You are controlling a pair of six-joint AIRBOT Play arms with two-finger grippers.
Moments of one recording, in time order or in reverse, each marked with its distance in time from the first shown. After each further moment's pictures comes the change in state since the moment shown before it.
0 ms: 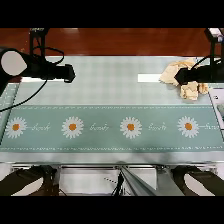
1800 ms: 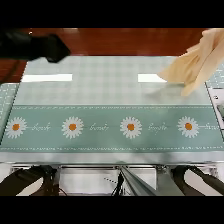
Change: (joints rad) left arm 0.002 0.118 0.349 -0.238 -0.208 0.052; right arm -0.331 -0.023 0.236 0.430 -0.340 -0.078
